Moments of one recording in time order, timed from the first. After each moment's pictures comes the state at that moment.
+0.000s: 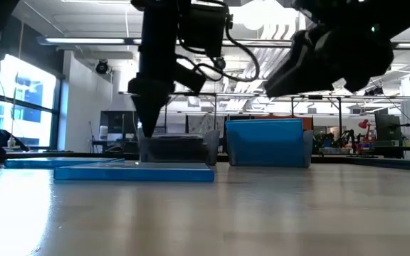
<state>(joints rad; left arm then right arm) -0.02 1.97 1.55 -1.21 -0.31 -0.18 0.44 1.50 0.70 0.12 0.78 -0.02</state>
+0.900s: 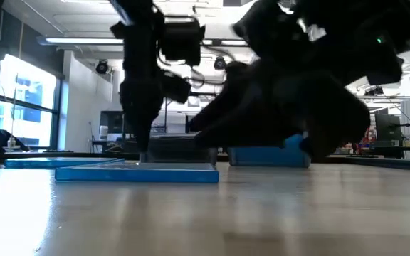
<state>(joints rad) 0.07 1.80 1.22 -0.83 -0.01 -0.18 0.39 1.98 0.87 0.65 0.36 -0.29</state>
